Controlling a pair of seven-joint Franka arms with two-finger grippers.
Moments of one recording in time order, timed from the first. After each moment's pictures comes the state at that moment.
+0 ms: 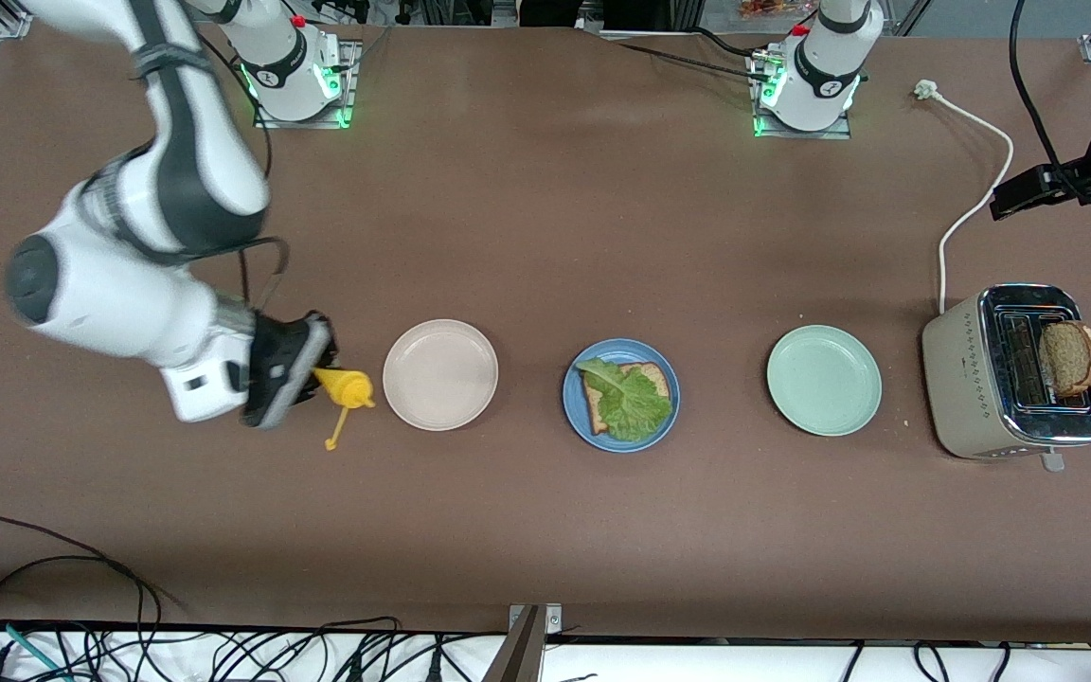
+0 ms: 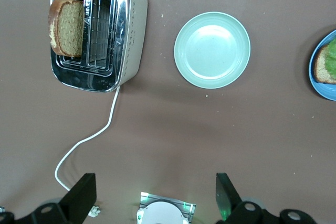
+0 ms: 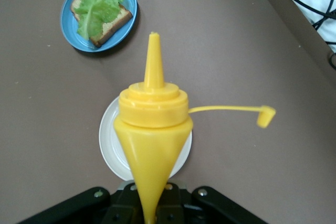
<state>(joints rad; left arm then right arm) 0.04 0.05 -0.03 -1.49 0.06 1.34 -0.16 0.29 0.48 -0.02 -1.40 0.36 1.95 -0.88</state>
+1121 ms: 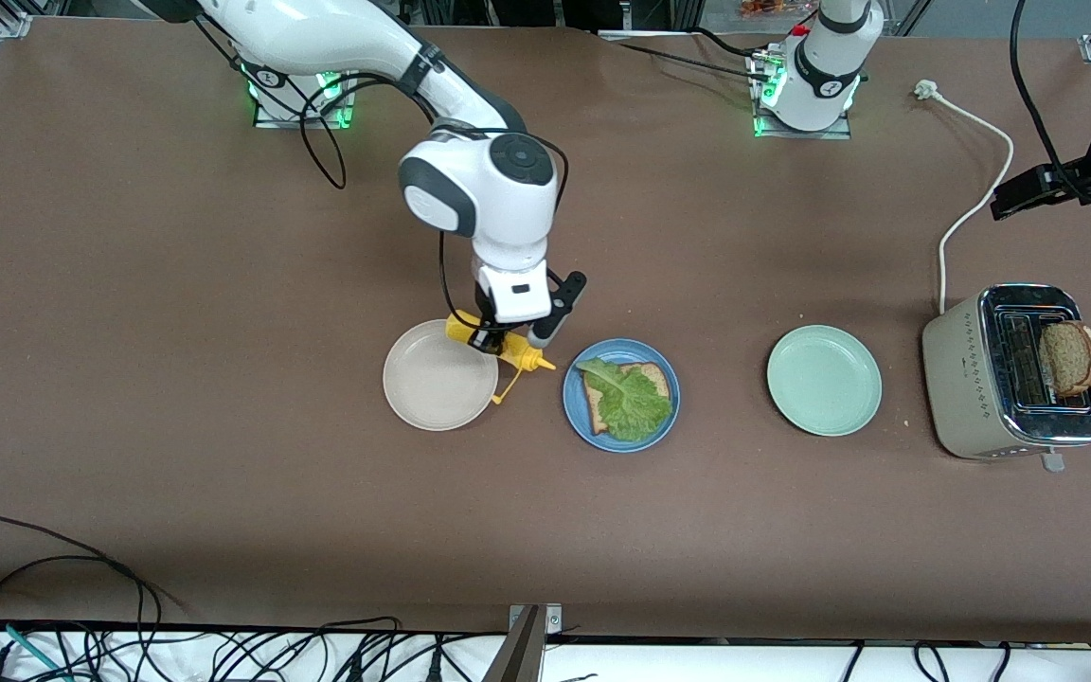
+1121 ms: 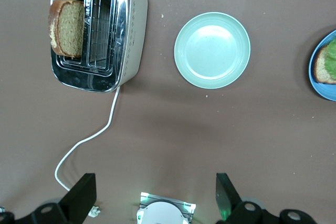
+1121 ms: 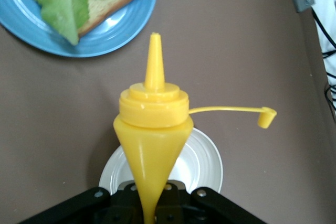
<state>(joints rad) 0.04 0.05 -0.03 -1.49 0.06 1.34 -0.16 0.44 0.70 0.43 -1.41 -0.72 2.06 0.02</state>
